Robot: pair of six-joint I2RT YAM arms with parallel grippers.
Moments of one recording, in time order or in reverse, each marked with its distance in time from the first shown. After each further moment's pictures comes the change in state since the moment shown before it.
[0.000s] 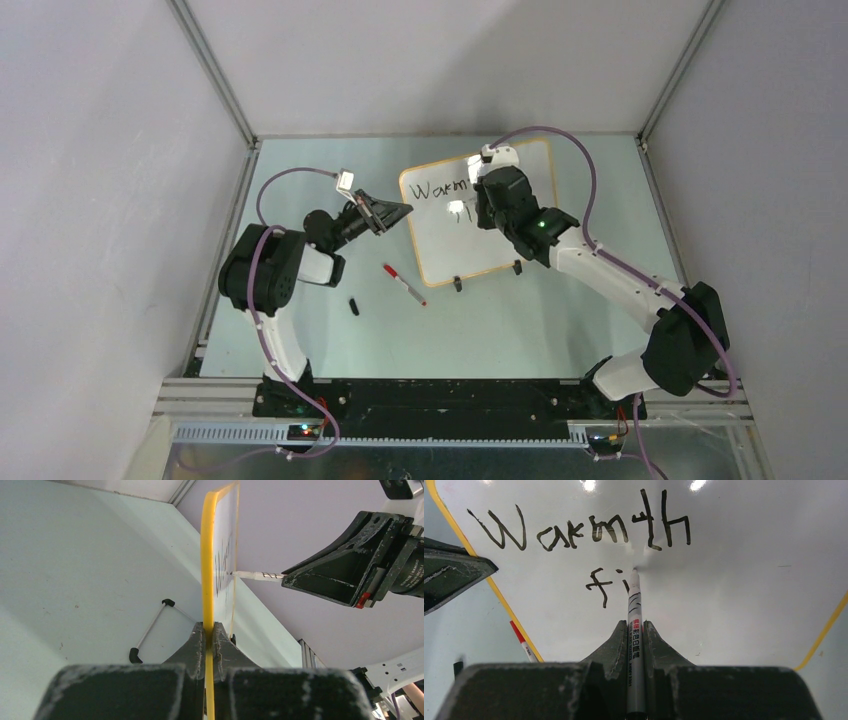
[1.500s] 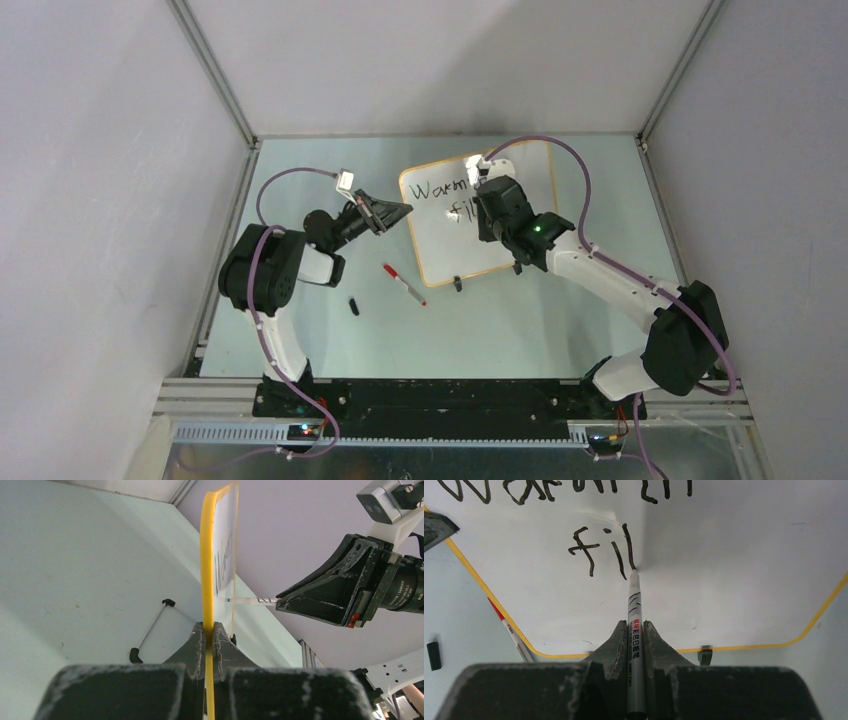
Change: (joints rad) left arm 0.000 0.000 0.000 -0.001 -0.002 0.000; right arm 0.021 0.004 -0.025 -0.084 0.020 0.024
